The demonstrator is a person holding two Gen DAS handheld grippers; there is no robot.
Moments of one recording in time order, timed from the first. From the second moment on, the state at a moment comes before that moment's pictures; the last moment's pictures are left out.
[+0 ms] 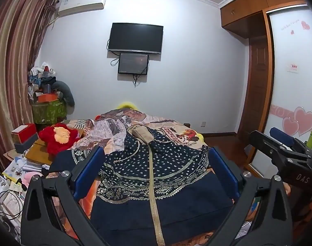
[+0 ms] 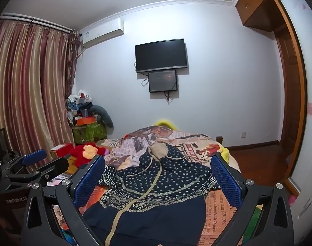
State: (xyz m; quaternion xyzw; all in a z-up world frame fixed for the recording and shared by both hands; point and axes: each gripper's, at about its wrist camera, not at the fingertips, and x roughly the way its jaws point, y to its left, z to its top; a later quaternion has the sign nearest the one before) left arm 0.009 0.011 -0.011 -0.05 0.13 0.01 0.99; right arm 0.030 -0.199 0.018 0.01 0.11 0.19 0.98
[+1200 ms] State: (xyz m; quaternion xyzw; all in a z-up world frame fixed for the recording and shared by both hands) left arm 0.006 0.009 -0.009 -0.04 0.12 0.01 0.99; right arm 0.031 -0.198 0.015 0.01 0.11 0.19 0.98
